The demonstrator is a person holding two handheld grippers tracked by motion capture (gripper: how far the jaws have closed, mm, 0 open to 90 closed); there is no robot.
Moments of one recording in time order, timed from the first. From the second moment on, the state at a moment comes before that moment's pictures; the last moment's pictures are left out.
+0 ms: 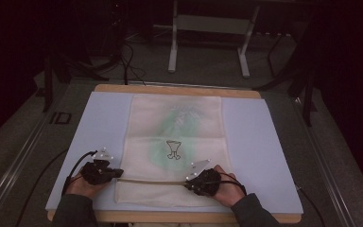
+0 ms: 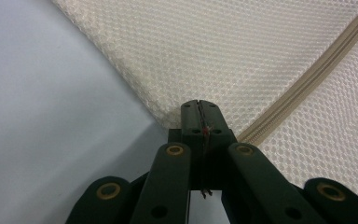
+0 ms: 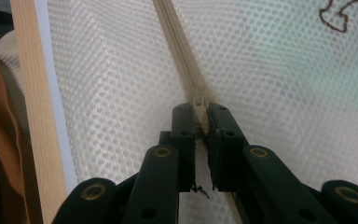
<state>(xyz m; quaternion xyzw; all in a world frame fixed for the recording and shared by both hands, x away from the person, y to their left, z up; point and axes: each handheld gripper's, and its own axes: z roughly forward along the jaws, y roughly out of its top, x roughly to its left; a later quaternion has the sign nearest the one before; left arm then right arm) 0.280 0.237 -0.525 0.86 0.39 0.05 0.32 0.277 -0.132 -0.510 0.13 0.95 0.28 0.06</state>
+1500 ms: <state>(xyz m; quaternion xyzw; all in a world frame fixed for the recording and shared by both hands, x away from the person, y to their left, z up) 0.280 0.236 -0.525 0.86 0.39 0.05 0.32 0.281 -0.239 -0.505 0.22 0.93 0.27 0.07</state>
